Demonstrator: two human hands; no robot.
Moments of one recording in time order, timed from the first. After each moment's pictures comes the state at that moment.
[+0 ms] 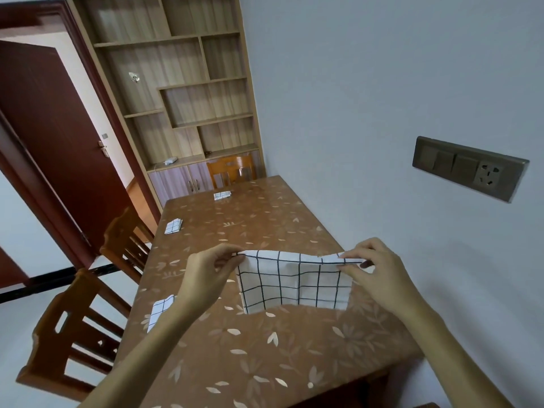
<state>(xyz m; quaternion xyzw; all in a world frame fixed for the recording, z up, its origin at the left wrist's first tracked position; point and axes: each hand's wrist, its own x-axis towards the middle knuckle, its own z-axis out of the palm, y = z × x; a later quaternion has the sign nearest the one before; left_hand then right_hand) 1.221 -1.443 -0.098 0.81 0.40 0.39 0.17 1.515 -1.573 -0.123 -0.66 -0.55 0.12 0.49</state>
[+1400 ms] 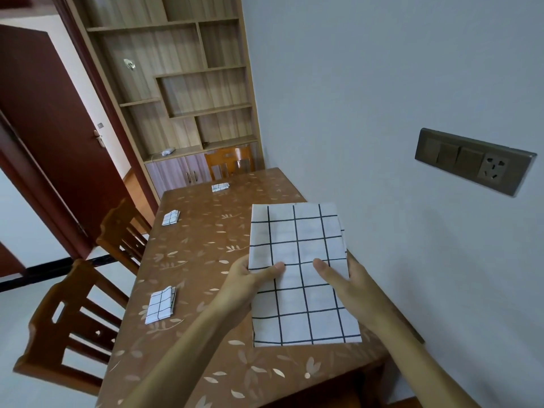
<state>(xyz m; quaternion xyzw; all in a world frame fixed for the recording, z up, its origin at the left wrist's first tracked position) 1.273 -1.488 -0.106 0.56 0.35 0.35 0.67 1.463 -1.577 -0.128 -0.58 -0.51 0.32 0.56</state>
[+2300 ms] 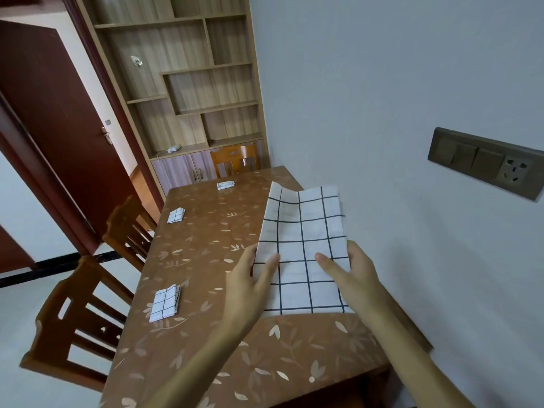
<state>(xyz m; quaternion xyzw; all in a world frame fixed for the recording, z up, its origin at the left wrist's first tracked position) 1.276 -1.485 -0.130 0.69 0.42 0.46 0.36 1.460 -1.550 -0.132 -0.61 -0.46 0.28 0.59</state>
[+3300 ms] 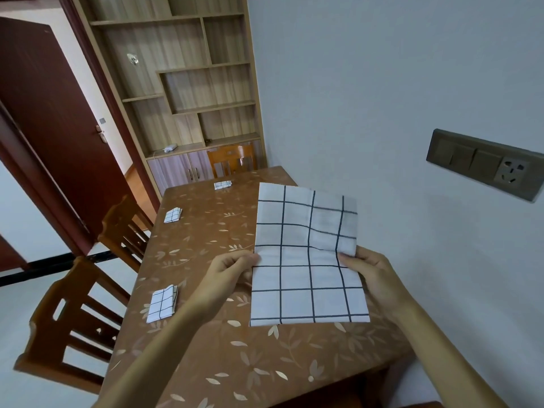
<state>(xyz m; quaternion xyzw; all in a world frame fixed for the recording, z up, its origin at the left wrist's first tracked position) 1.234 -1.450 -0.108 0.63 0.37 0.34 0.59 1.489 -1.559 -0.122 -0.52 -0.41 0.44 0.61</state>
